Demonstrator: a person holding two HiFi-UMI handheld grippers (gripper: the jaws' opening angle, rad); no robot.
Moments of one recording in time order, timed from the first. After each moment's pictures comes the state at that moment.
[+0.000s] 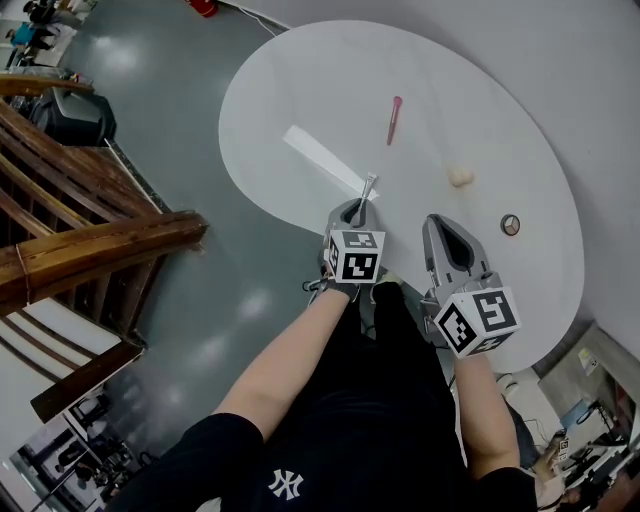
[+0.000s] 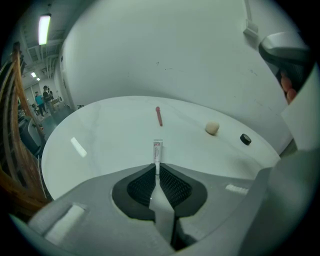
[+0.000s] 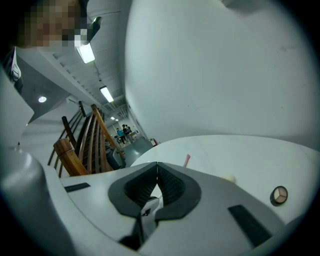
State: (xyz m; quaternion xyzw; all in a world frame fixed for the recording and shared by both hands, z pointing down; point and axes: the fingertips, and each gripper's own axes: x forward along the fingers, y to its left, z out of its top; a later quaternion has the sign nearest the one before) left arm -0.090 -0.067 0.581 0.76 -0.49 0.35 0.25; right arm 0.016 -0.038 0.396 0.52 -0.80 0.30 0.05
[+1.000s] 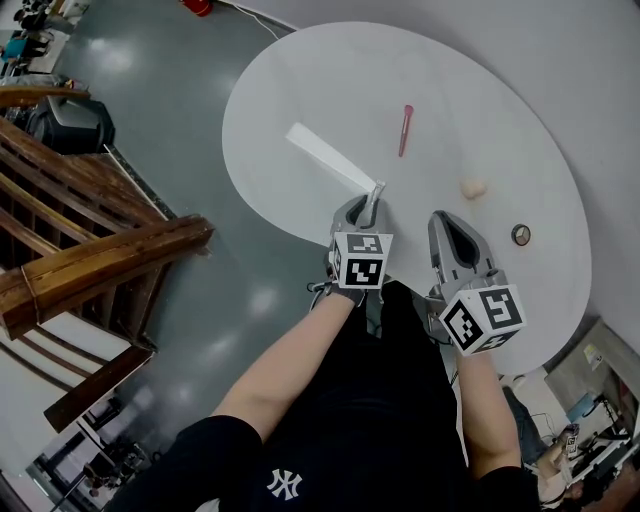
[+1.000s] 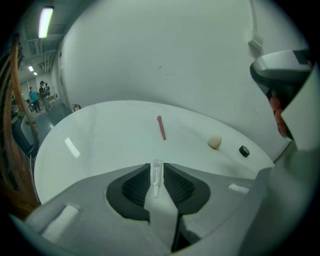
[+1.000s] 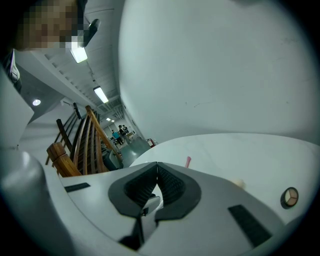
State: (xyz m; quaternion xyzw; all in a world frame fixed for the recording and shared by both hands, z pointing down) left arm -0.091 -0.104 0.562 0.78 -0.47 0.32 0.26; right arm 0.005 -0.081 0.404 0.53 -0.78 0.32 0.04
